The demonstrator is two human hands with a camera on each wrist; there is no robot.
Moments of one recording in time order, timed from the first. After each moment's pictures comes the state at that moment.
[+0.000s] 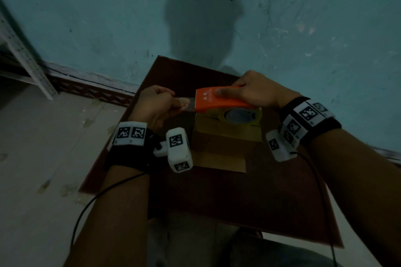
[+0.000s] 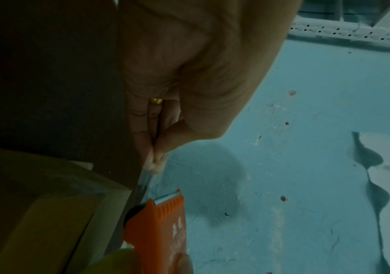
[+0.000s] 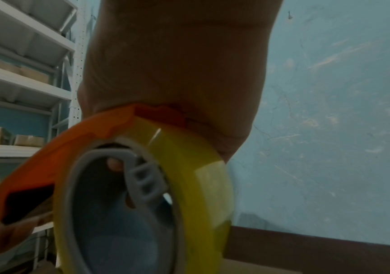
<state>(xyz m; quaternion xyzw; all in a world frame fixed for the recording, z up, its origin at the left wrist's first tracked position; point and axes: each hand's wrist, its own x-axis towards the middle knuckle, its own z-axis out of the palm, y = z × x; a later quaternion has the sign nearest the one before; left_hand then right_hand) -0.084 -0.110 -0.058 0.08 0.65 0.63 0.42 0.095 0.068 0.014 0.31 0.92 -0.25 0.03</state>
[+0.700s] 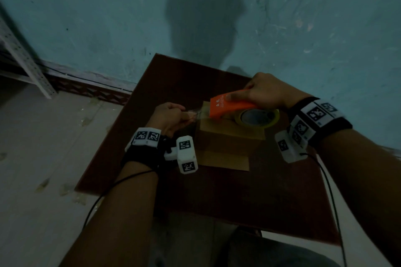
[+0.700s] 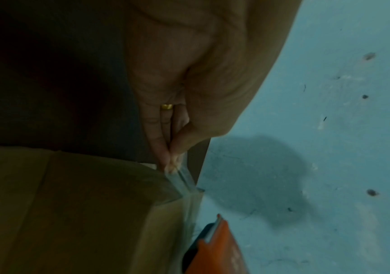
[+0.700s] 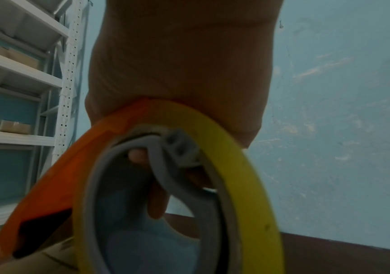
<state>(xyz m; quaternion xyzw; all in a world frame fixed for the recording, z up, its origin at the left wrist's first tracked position) -0.067 -0.082 -0.115 0.05 0.64 0.58 0.50 0.121 0.084 0.011 0.37 0.91 -0.18 0.05</state>
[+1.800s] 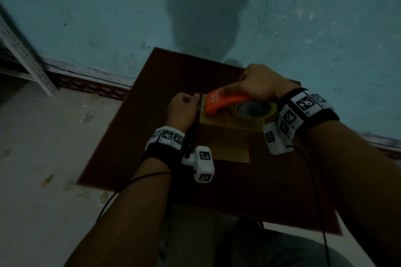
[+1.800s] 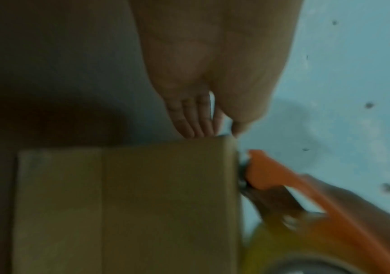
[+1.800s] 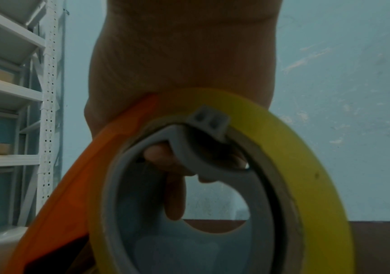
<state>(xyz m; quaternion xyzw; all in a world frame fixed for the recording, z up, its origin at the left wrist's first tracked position) -0.033 -0.066 -0.124 0.21 0.77 0.49 0.35 0.111 0.070 0.011 0.37 0.91 -0.16 0.07</state>
